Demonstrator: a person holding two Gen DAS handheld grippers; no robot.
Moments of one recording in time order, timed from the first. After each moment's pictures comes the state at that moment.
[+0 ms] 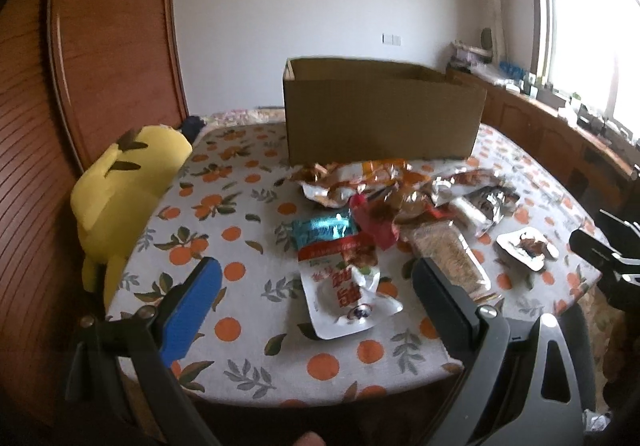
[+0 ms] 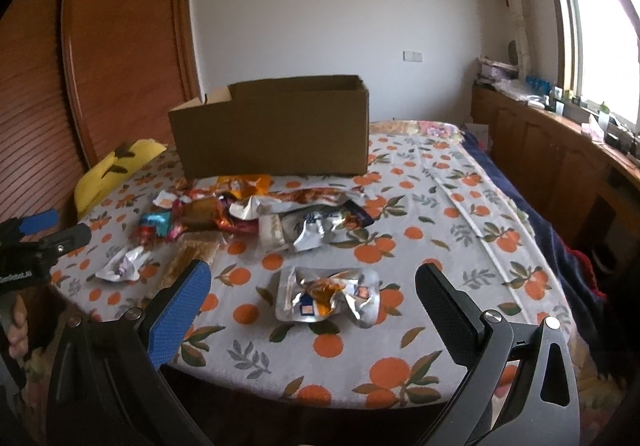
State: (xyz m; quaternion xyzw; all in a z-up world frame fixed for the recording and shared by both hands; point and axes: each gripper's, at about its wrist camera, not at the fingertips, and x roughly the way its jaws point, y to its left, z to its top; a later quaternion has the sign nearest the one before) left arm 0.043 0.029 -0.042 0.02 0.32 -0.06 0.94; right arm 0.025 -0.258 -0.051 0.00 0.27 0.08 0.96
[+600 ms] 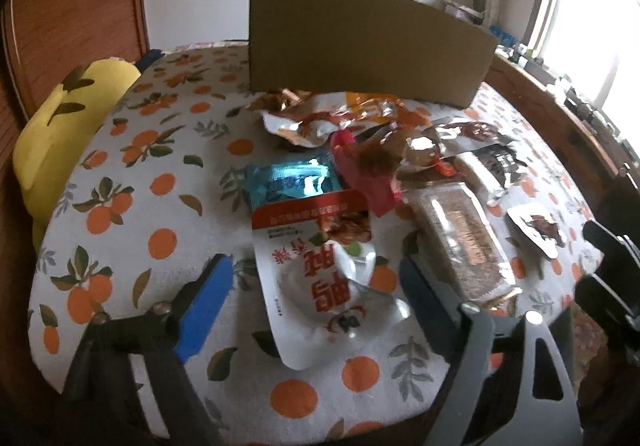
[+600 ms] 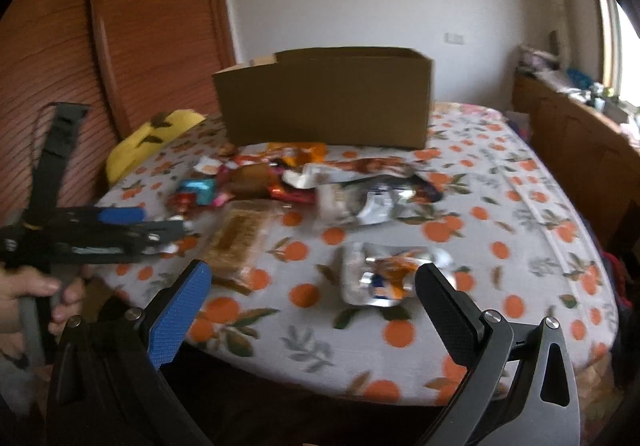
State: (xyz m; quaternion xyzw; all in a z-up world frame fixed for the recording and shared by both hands) left arm 0.099 0.022 -0.087 -0.02 0.43 -0.11 0.90; right arm 0.037 -0.224 -0.068 0.00 0.31 0.16 0.94
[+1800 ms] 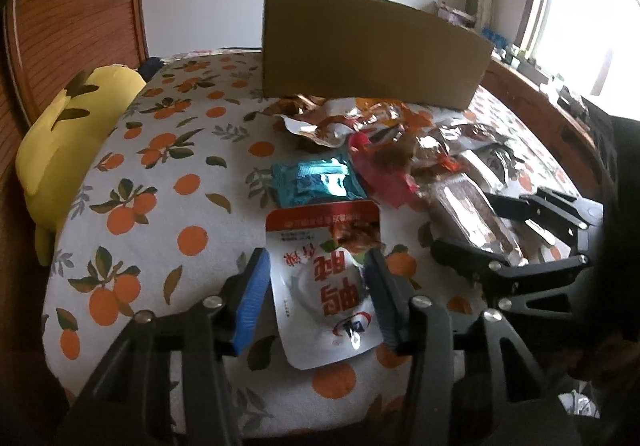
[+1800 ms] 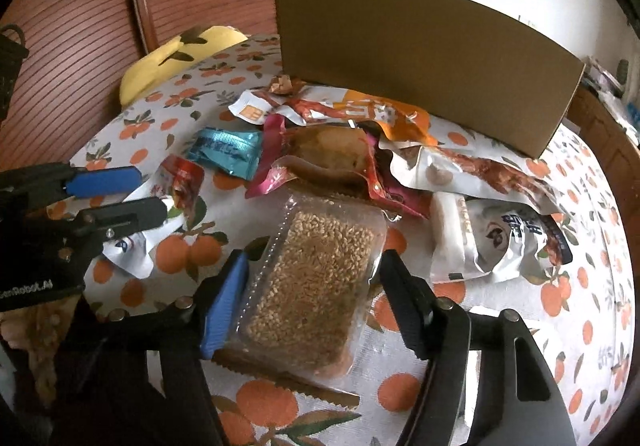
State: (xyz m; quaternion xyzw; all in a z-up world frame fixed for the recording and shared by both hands) left arm 0.089 0.043 -0.082 -0.01 0.42 -0.12 0.90; right arm 0.115 -0.140 -0.102 -0.11 0.41 0.22 0.88
